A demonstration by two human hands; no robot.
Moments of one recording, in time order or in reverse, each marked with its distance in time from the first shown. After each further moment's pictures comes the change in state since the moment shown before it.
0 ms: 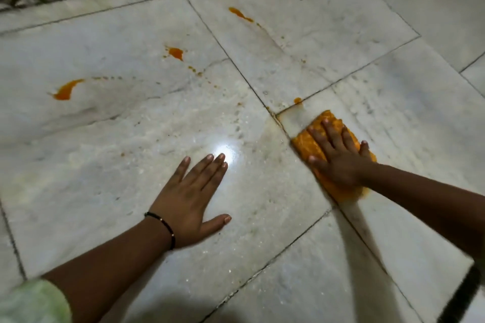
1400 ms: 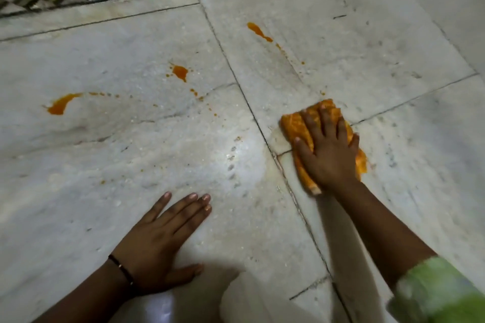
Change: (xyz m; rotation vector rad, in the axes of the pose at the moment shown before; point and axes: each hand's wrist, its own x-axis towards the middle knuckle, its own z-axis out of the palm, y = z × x) left_hand 0.010 0.000 -0.006 -0.069 -0.009 -0.044; right_hand 0.103 -0.024 -0.043 0.119 0.460 -0.124
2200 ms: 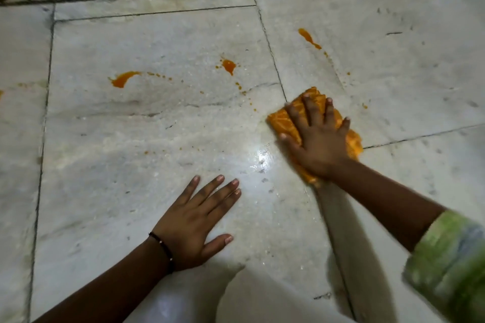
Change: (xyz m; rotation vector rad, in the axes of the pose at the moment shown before) left_hand 0.002 0.023 0.009 0.003 0.035 -0.204; right_hand 0.033 -0.064 0.001 -0.152 -0.097 -0.417
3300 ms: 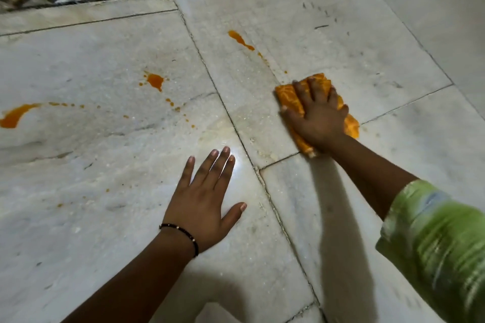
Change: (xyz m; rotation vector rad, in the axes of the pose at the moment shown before) left_hand 0.122 0.034 -0.003 0.010 0.123 -0.063; right_hand 0.024 0.108 -0.010 0.081 0.063 0.418
